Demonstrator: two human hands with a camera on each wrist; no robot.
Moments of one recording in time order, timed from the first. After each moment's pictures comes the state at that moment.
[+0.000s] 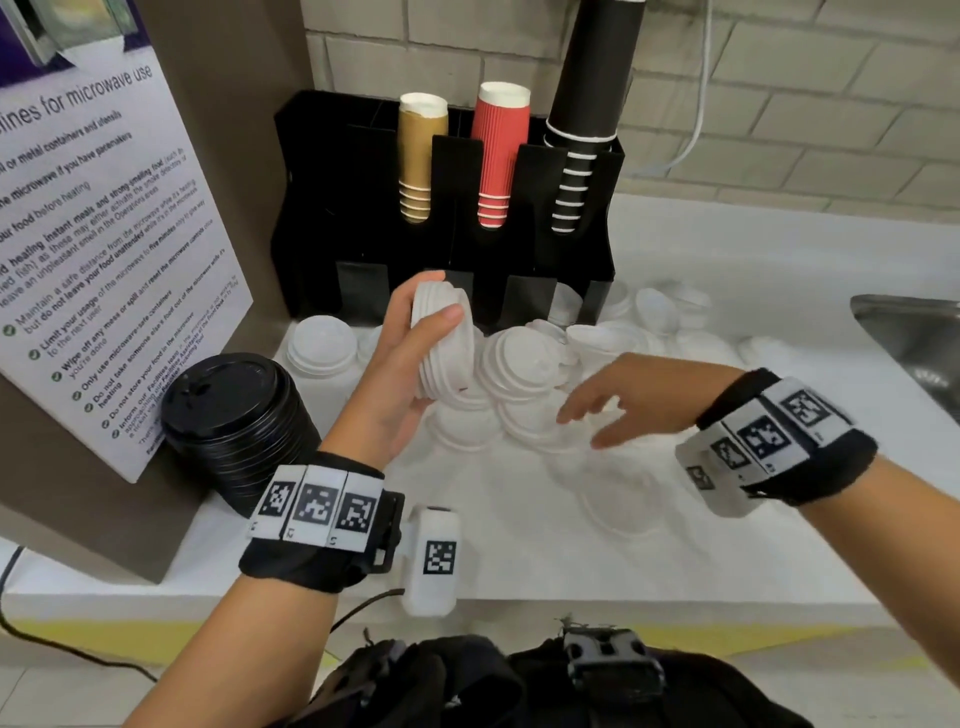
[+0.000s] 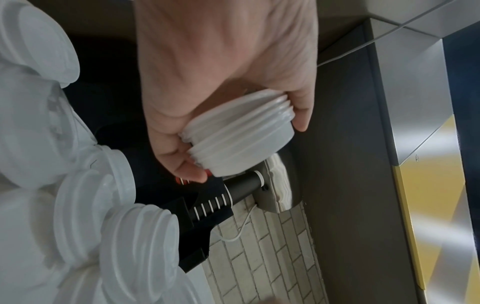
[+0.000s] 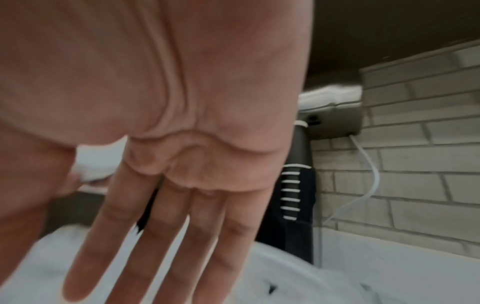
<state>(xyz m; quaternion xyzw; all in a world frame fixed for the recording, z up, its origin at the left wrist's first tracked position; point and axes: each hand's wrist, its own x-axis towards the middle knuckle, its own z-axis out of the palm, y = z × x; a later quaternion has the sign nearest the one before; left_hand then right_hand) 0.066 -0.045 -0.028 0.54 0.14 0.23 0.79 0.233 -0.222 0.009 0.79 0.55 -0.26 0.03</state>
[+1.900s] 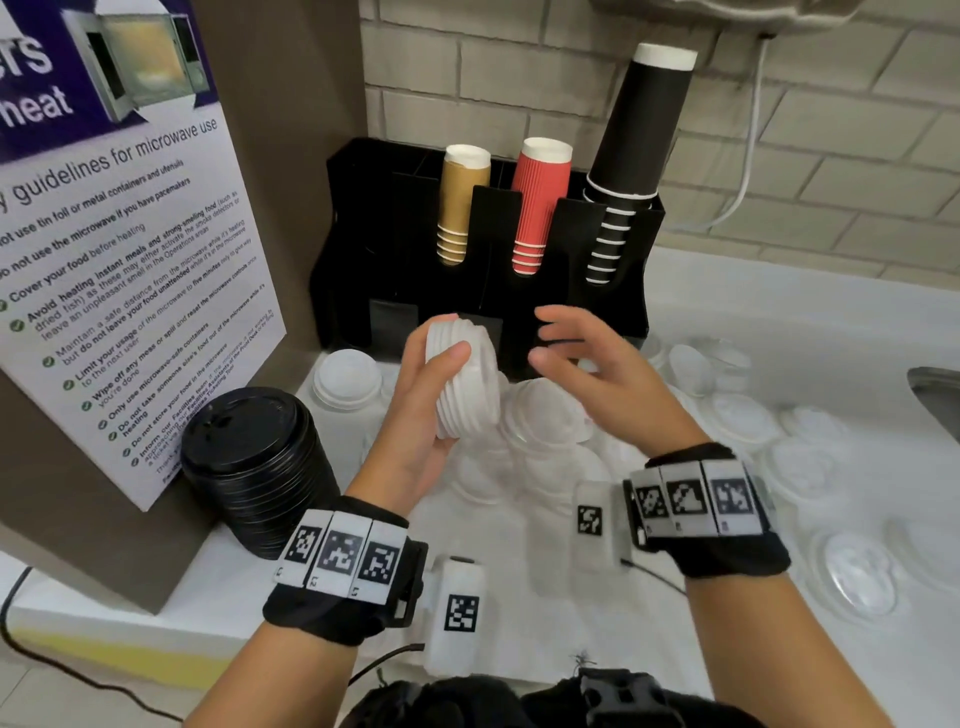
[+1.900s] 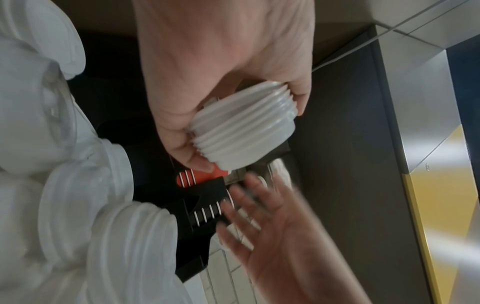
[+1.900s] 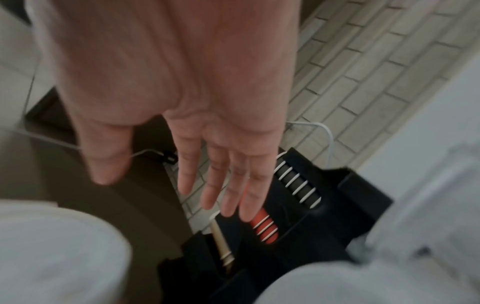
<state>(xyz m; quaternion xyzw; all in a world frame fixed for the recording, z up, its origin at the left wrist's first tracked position) 0.079 -0.047 -0.029 0.45 0.15 0.30 0.83 0.219 -0.166 0.006 0.73 0.44 -0.16 -0.50</state>
